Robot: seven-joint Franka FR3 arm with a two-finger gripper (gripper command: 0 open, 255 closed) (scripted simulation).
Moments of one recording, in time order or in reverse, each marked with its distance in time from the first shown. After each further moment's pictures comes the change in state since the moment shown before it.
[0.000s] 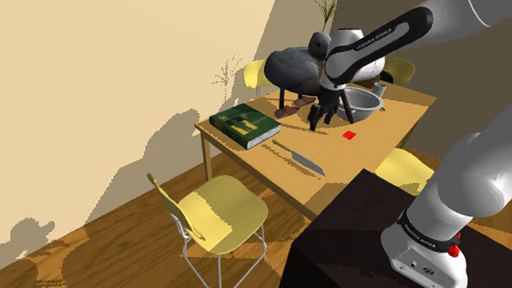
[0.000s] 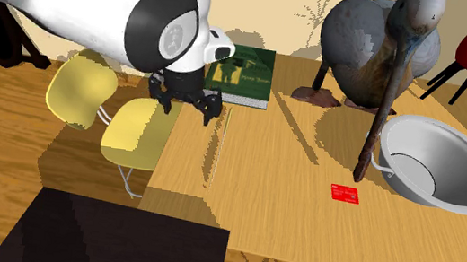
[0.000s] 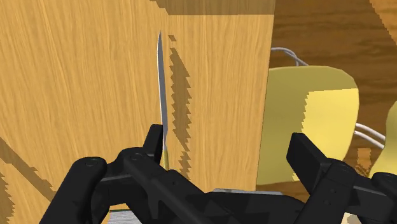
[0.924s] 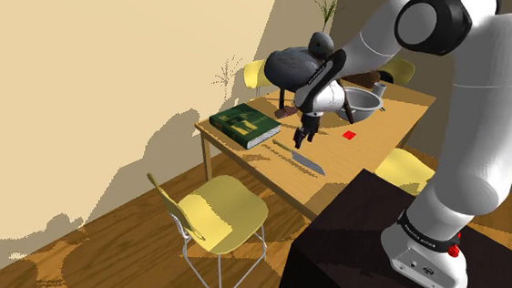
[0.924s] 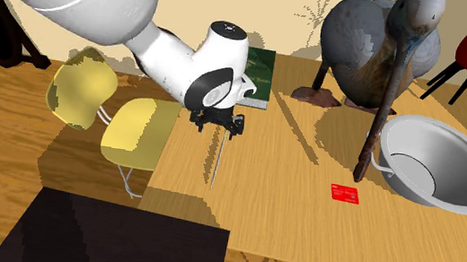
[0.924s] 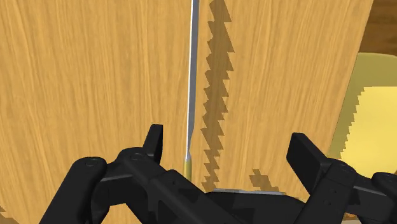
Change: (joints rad) arm -0.066 0.578 0.030 0.249 0.302 0.285 -0.345
